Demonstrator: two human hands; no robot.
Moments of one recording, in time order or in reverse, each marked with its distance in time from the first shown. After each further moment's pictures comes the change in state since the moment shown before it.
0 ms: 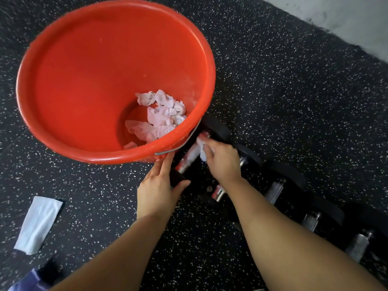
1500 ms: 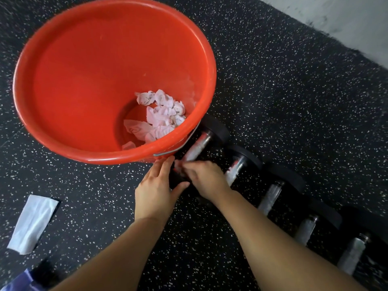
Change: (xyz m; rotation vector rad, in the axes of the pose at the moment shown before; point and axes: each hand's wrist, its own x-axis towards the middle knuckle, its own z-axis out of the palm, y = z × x) left_hand -0.002 0.002 0.002 0.028 0.039 0.024; right_hand -0.027 -0.022 0.005 0.020 -0.360 -0.160
